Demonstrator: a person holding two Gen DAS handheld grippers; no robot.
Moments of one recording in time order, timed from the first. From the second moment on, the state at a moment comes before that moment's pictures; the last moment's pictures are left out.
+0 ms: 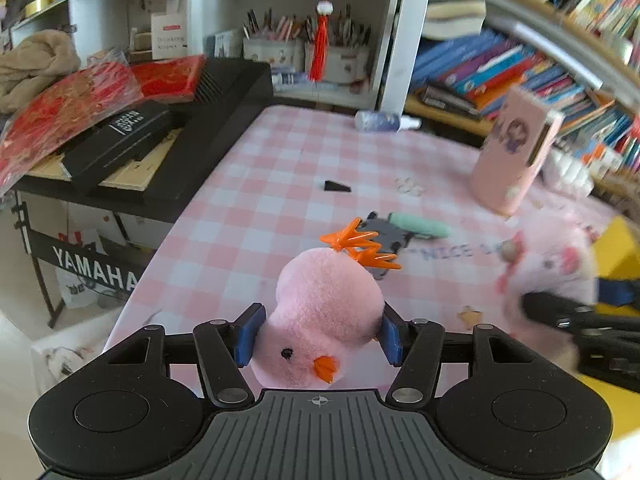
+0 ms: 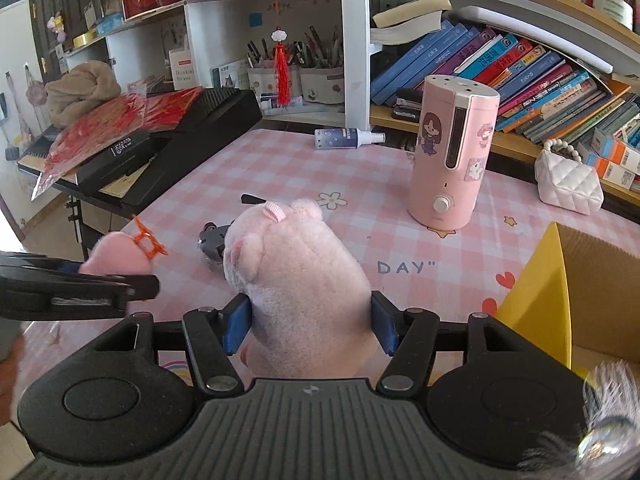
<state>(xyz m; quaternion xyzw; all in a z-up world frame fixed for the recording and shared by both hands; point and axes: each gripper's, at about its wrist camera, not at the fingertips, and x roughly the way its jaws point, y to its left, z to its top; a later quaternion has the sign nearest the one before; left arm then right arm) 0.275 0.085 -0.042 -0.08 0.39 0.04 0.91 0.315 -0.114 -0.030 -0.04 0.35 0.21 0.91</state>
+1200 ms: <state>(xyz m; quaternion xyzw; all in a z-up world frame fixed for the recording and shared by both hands) 0.093 0.105 -0.017 -0.10 0.36 -0.06 0.93 0.129 -0.094 -0.021 -0.04 0.34 0.15 0.93</state>
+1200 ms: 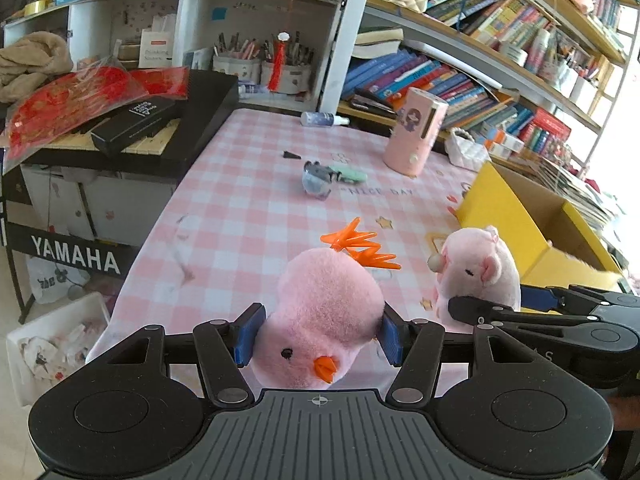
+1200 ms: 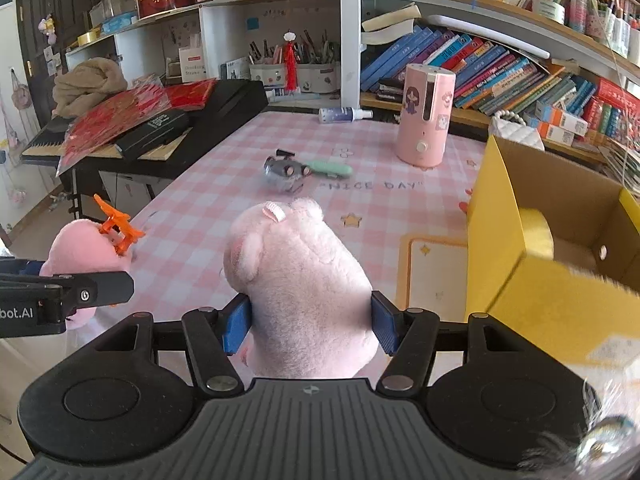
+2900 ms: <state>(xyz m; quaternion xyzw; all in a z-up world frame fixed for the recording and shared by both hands) 0.071 -0.030 -0.027 0.00 0.38 -0.28 0.88 0.004 -0.222 -0.032 0.06 0.36 -0.07 0.93</state>
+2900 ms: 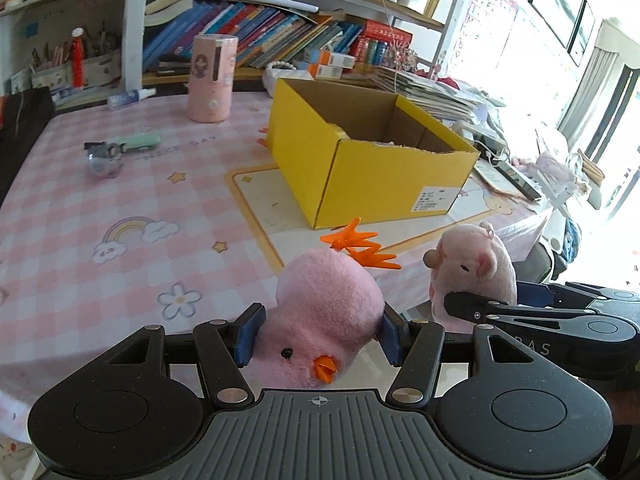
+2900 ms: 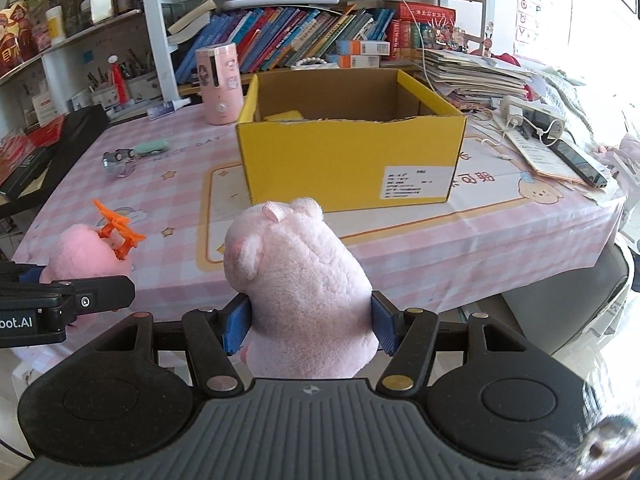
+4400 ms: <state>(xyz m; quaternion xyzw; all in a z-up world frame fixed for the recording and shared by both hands) 0.223 -0.212 -0.009 0.08 0.31 -0.24 0.92 0.221 -0.375 0.009 0.01 0.27 0.00 0.96</state>
